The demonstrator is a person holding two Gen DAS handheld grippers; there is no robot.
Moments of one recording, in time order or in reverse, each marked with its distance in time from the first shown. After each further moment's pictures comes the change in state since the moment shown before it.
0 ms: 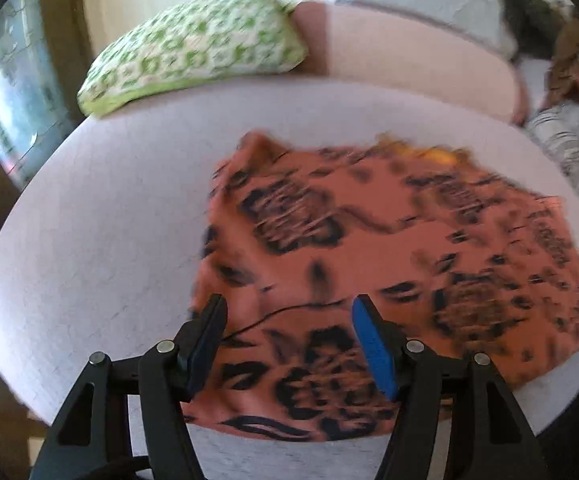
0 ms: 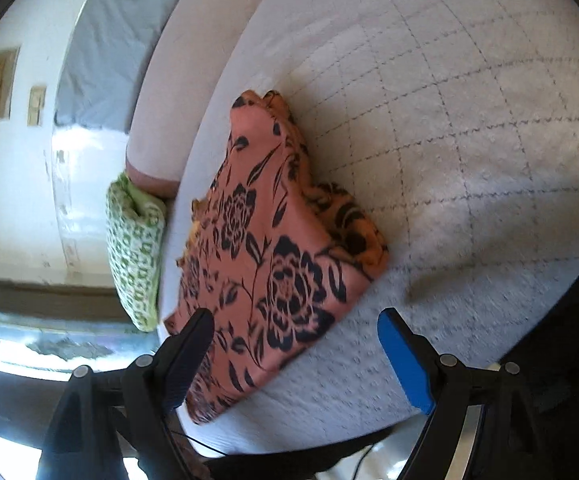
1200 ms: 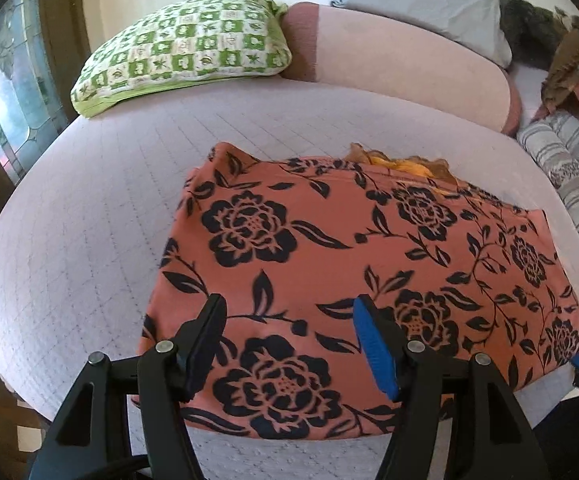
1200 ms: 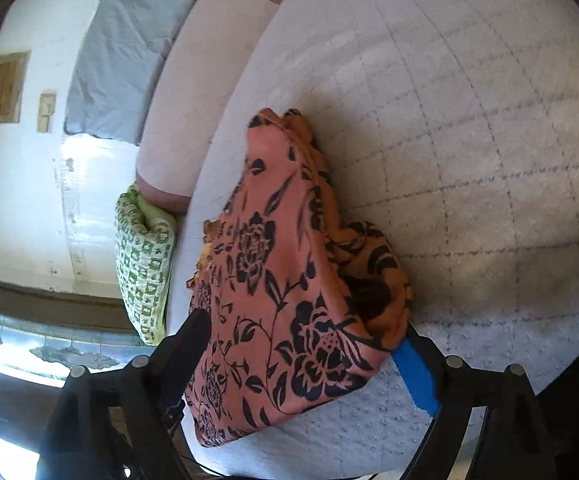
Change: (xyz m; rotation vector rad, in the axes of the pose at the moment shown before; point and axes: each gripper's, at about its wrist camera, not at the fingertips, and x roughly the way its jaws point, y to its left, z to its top) left arm -0.027 -0.041 0.014 0.010 -0.033 -0.059; right arm 0.015 0.015 0.021 -0.012 -0.046 0.034
